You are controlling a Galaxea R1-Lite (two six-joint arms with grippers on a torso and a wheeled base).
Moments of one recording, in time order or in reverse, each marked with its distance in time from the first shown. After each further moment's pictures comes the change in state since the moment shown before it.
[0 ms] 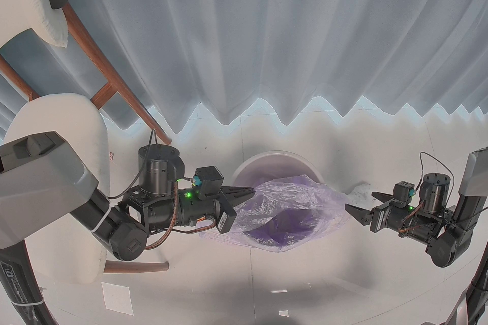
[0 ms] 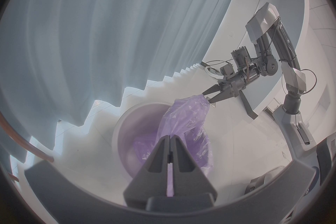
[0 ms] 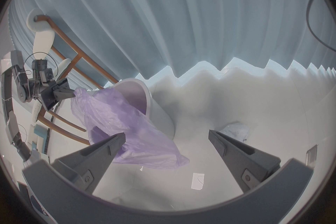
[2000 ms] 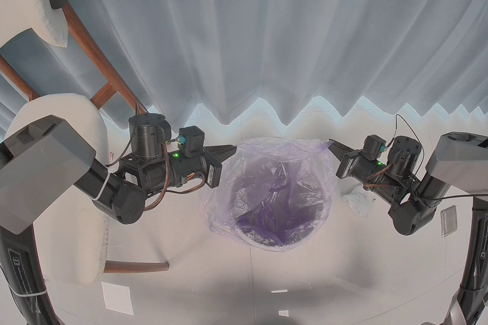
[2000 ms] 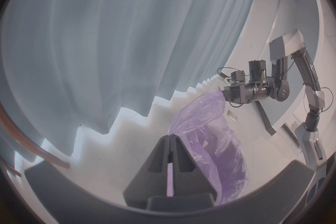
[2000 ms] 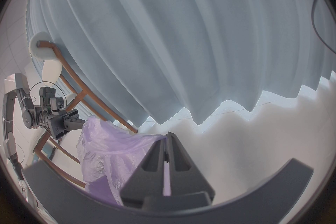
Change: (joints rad) left arm 0.125 0.065 -0.234 0.047 0.010 -0.095; right arm 0.092 0.181 -0.514 -0.049 0.003 0.147
